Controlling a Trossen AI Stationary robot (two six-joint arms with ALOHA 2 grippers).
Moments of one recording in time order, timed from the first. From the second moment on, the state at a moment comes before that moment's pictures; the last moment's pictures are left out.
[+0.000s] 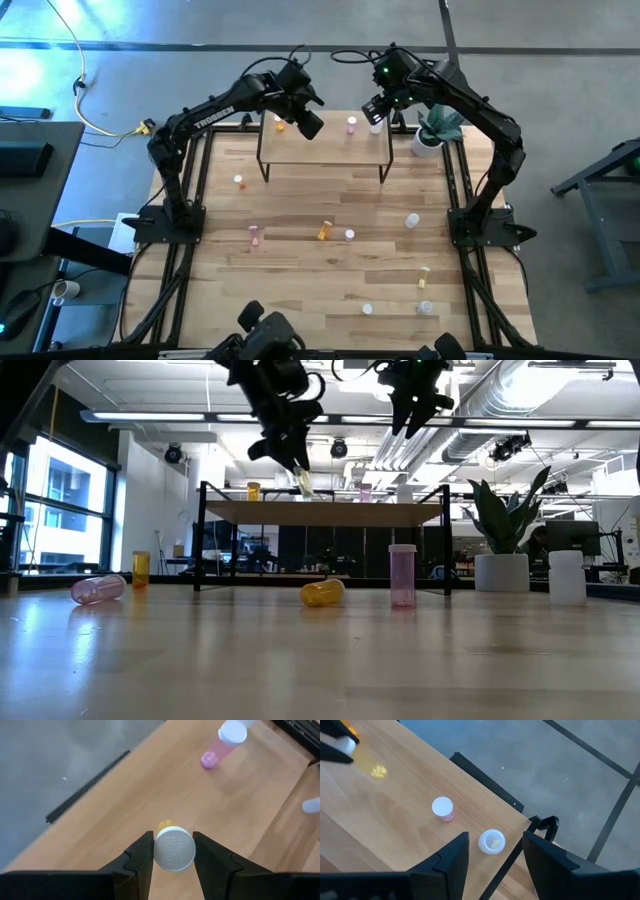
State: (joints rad) left arm 0.72 1.86 1.88 -0.98 0.06 -0.16; right arm -0.60 1.73 2.06 -1.32 0.24 0.22
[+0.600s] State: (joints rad) left arm 0.73 1.89 1.88 -1.04 0.01 -0.07; right arm -0.59 1.73 2.06 -1.32 0.24 0.23
